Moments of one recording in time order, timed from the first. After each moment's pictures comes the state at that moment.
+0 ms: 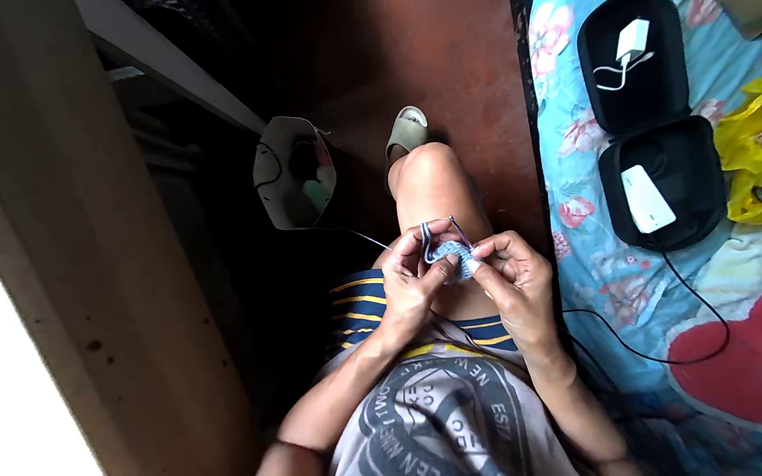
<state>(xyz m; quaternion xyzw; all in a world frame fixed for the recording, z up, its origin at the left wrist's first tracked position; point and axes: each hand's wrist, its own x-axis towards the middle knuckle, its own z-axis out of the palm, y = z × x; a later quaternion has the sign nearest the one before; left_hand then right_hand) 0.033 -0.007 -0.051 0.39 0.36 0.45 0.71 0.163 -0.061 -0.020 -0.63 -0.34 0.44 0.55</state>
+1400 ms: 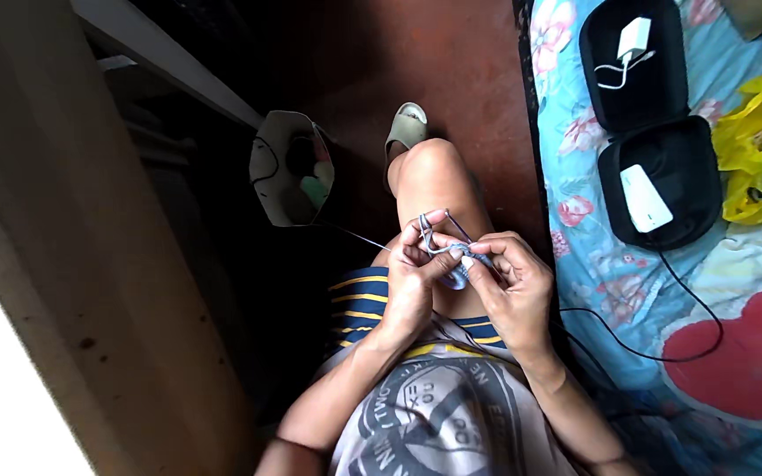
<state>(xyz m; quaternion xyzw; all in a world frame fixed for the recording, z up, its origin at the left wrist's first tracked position) 0.037 -0.006 -0.041 0.24 0.38 0.41 0.79 0.155 -0.062 -0.023 -0.70 -0.45 0.28 0.48</state>
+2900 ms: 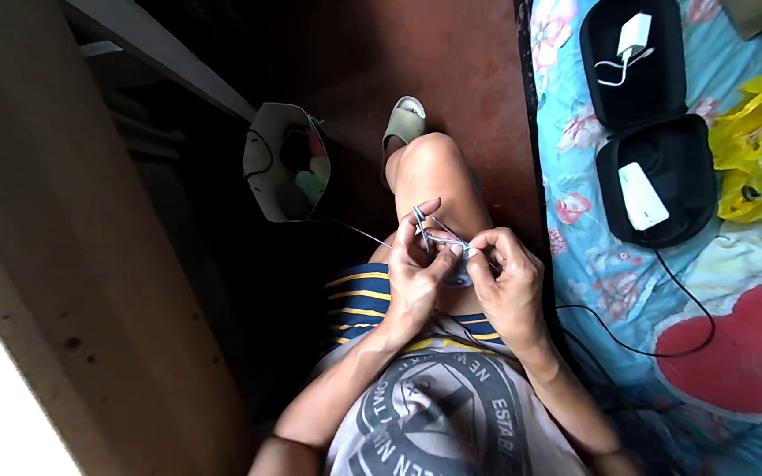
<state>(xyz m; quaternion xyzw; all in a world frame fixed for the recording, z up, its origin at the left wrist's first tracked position) 0.039 -0.009 -0.047 0.37 0.41 0.41 0.73 0.154 -0.058 -0.028 -0.75 -0.52 0.19 0.37</state>
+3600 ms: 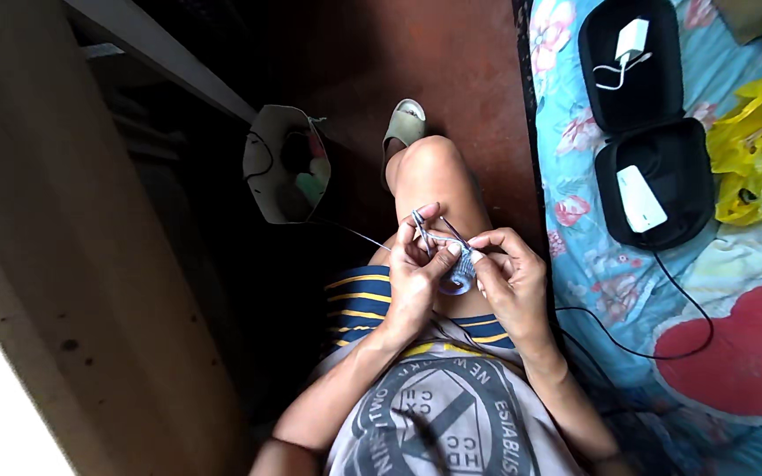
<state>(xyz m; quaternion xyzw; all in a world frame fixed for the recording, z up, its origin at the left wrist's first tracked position) 0.041 -0.007 -0.047 0.30 0.40 0.42 0.76 0.161 -0.061 -0.028 -0.69 -0.41 0.36 0.47</state>
